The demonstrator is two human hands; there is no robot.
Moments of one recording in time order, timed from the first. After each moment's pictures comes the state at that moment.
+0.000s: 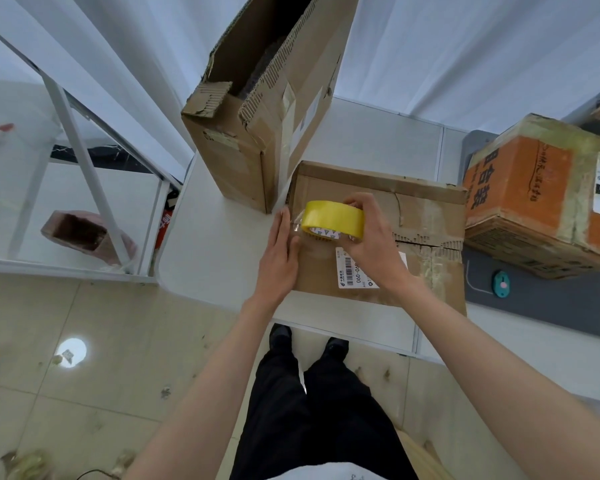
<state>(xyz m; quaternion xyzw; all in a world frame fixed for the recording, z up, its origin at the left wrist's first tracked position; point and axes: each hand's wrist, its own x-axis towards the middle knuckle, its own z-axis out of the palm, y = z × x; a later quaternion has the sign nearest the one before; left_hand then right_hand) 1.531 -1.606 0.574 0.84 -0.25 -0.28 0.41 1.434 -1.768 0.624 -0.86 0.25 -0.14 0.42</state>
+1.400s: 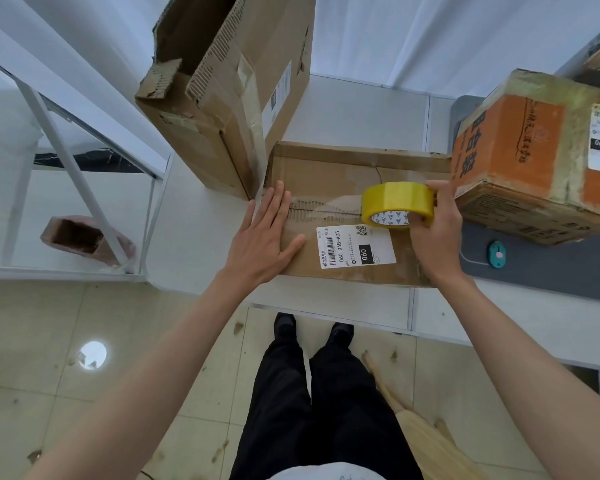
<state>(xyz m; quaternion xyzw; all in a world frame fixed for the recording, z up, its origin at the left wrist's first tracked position) 1.547 -1.607 0.574 0.85 -0.49 -0.17 0.06 1.340 -1.830 0.605 -0.80 0.40 -0.23 0.38</state>
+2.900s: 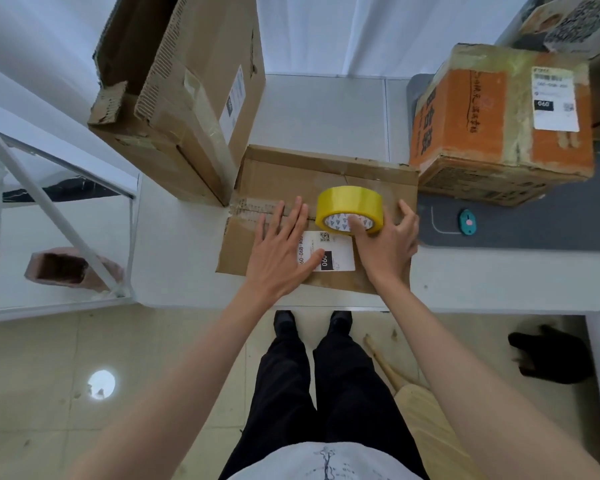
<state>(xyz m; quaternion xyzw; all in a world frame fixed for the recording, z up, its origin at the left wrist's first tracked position) 1.488 -1.637 0.572 0.82 -0.55 -0.16 0.04 1.338 -1.766 0.583 -0.72 0.62 -0.12 0.30</state>
